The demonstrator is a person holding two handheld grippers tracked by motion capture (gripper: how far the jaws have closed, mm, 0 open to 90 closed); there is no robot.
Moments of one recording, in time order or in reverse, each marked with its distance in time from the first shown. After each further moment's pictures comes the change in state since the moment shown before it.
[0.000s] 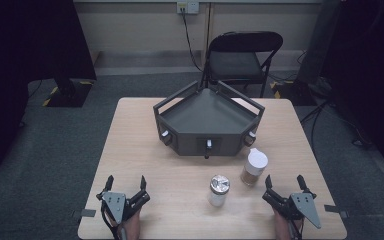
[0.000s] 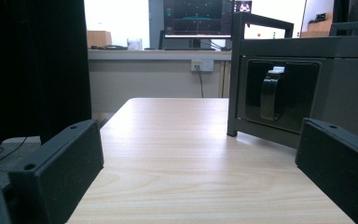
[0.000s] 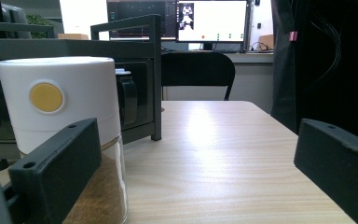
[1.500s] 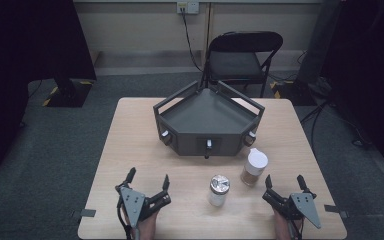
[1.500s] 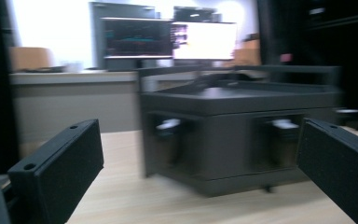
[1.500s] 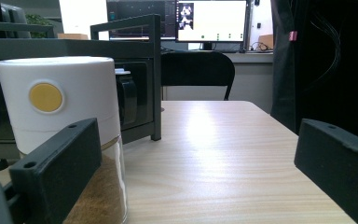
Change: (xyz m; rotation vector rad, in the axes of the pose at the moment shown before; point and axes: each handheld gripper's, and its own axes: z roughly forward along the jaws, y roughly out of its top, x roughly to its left) left arm -0.032 0.047 -0.006 -0.069 -0.286 -0.009; right arm 0.000 0.000 0.000 0.001 -0.001 0.000
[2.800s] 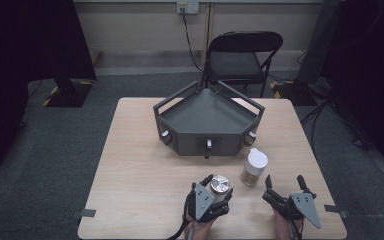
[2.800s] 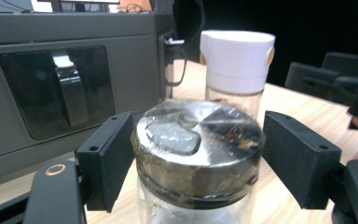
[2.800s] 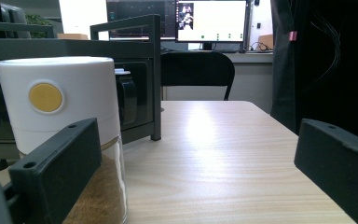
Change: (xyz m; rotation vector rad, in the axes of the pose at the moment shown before) left arm -0.064 -0.008 0.067 0.236 -0.393 0.003; right arm 0.000 0.000 0.000 0.000 0.000 0.000
